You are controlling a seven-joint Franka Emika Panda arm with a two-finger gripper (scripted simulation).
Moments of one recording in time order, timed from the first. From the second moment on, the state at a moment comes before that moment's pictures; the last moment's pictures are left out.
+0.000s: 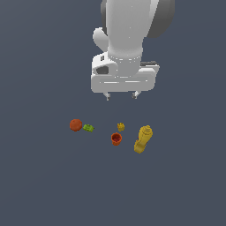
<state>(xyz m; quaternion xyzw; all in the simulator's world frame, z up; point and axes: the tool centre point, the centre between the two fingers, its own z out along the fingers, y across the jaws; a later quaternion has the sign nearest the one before) -0.004 0.031 0.315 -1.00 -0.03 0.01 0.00</state>
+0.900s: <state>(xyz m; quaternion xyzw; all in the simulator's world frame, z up) 0.007 0.026 0.311 -1.00 -0.03 0.00 -0.01</state>
